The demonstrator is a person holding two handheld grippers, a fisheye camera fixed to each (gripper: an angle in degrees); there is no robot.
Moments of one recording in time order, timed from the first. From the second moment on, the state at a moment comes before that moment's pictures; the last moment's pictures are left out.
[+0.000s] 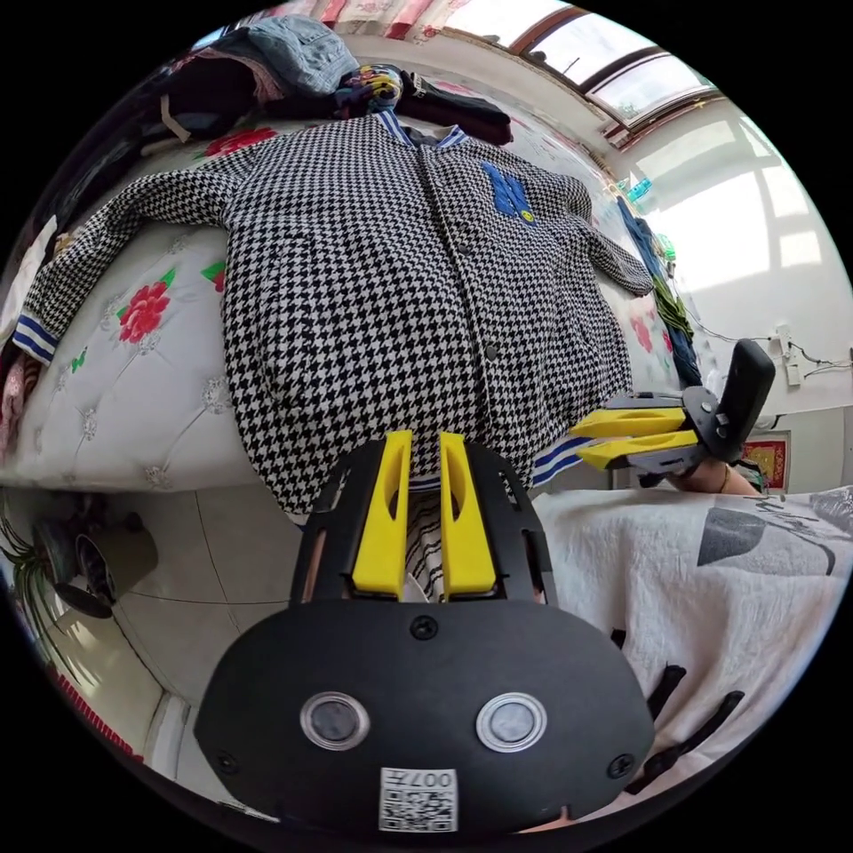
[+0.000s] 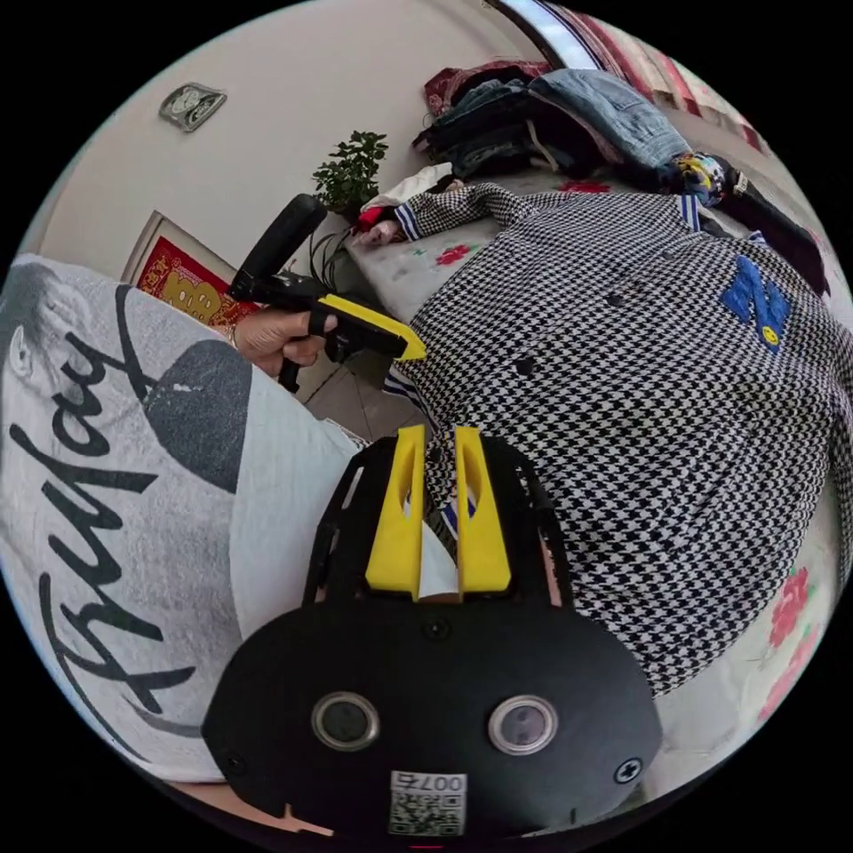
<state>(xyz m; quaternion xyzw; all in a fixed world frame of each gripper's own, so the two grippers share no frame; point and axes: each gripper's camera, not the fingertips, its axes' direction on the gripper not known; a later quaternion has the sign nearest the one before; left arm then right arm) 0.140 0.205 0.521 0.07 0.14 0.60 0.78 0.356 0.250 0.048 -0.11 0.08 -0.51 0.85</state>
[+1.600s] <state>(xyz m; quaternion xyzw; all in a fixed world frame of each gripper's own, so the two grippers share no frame) -0.078 -0.296 0.324 0.17 0.55 -0.13 0.81 0.648 -0.002 -0.329 0.35 0.10 0.11 0.92</state>
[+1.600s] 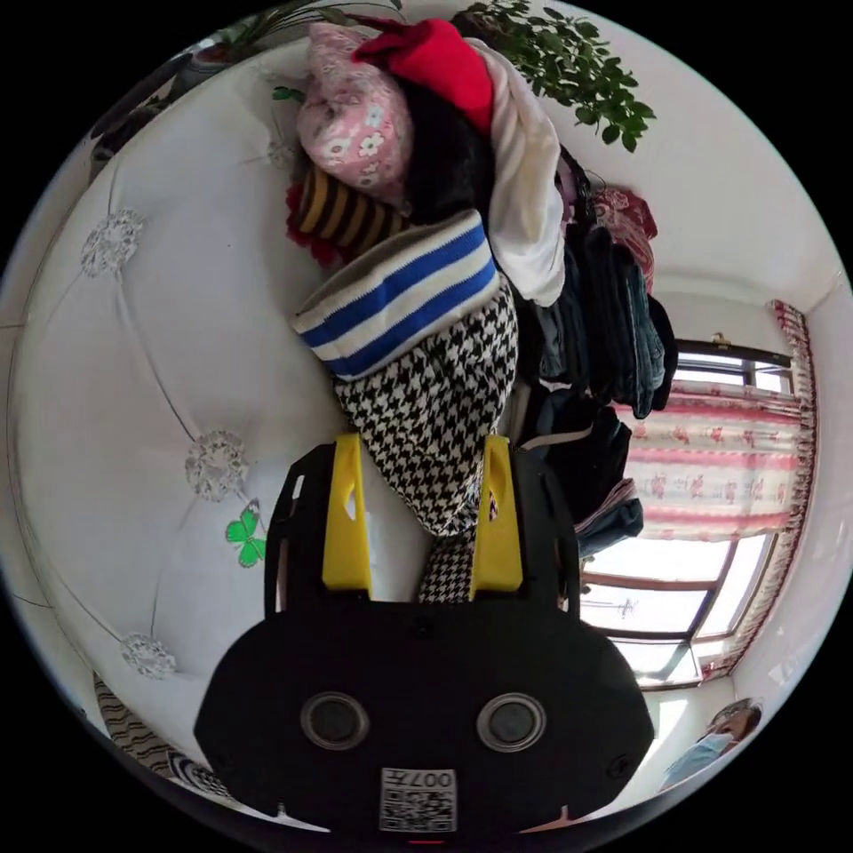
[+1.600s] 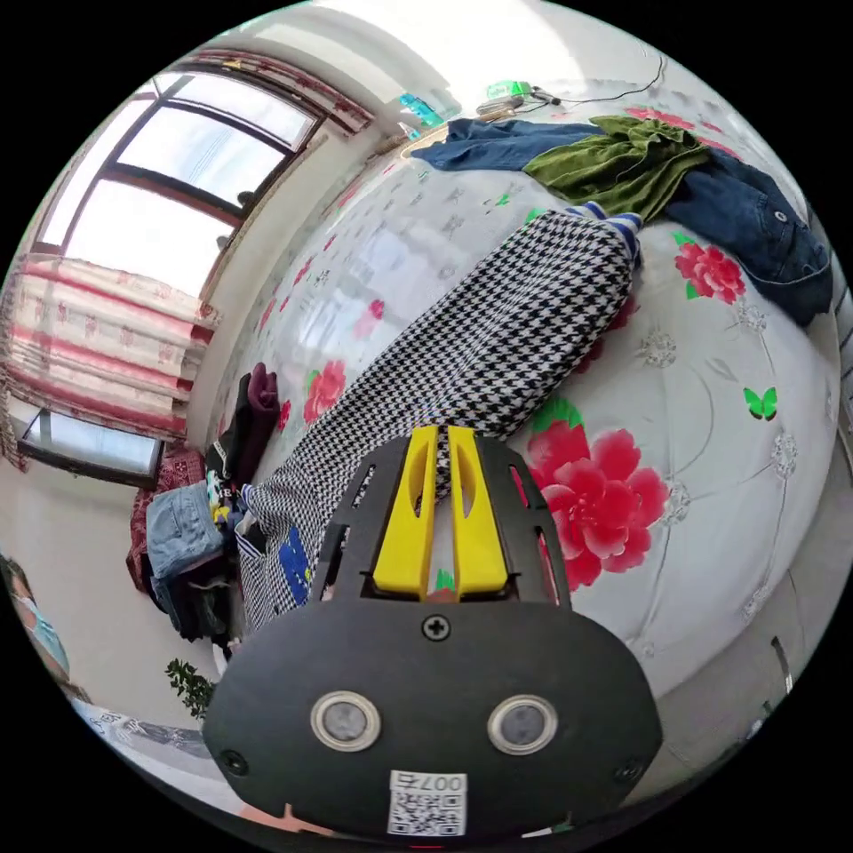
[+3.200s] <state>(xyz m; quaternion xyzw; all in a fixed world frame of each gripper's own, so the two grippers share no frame) 0.294 0.205 0.481 0.08 0.11 0.67 0.73 0.550 0.006 -0.241 0.29 0.12 -0.04 0.95</state>
